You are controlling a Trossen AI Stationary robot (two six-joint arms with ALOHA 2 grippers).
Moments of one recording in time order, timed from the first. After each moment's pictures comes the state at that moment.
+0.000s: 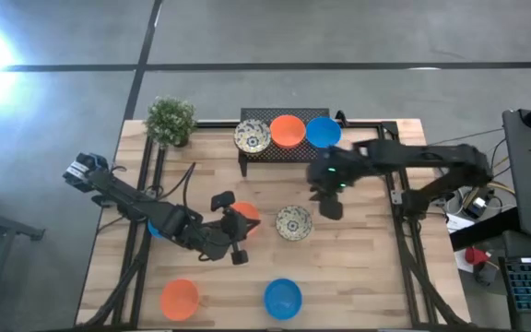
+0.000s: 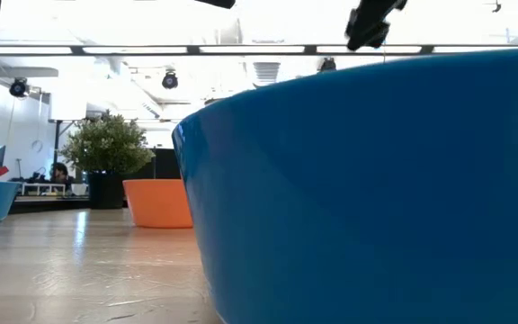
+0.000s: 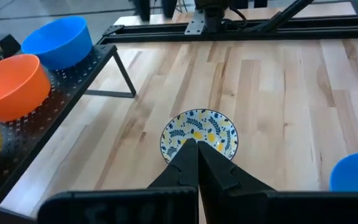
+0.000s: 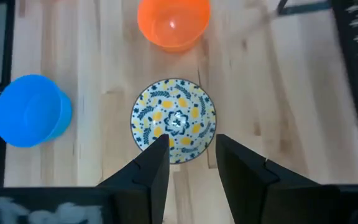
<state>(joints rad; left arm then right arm) -0.47 1.45 1.19 -0.37 -0.71 -0.32 -0.01 1.40 1.40 -1.00 -0.10 0.16</state>
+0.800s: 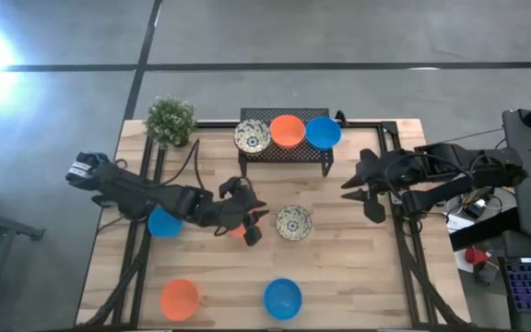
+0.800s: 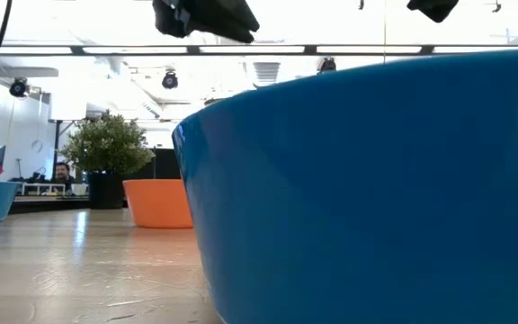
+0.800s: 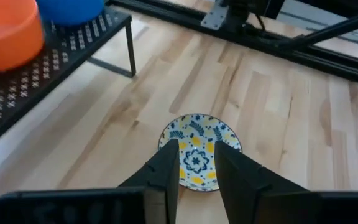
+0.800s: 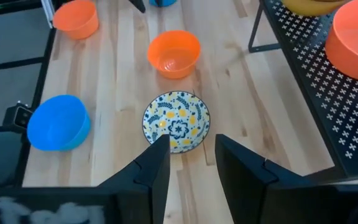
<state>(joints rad) -0.29 1.47 1.21 -0.35 -0.51 -0.50 0.14 0.95 1.17 -0.95 0.08 0.29</state>
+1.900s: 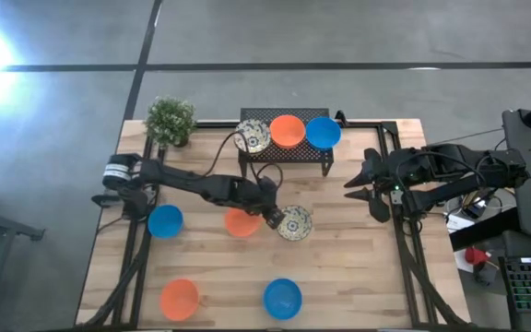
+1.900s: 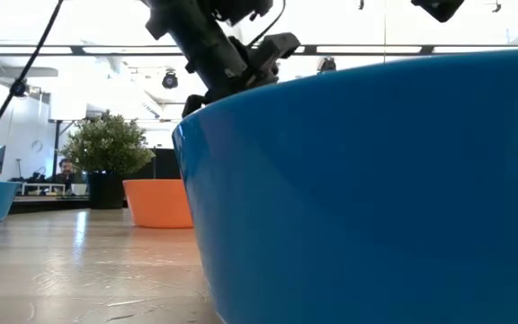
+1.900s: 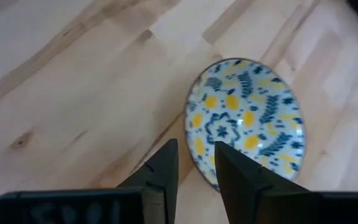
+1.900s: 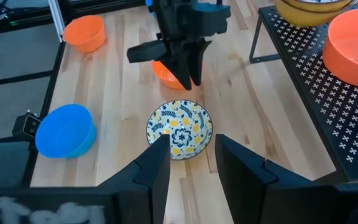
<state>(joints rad) -0.05 1.76 1.25 -0.34 -0.14 -0.81 0.14 0.88 1.12 -0.90 0.08 0.29</state>
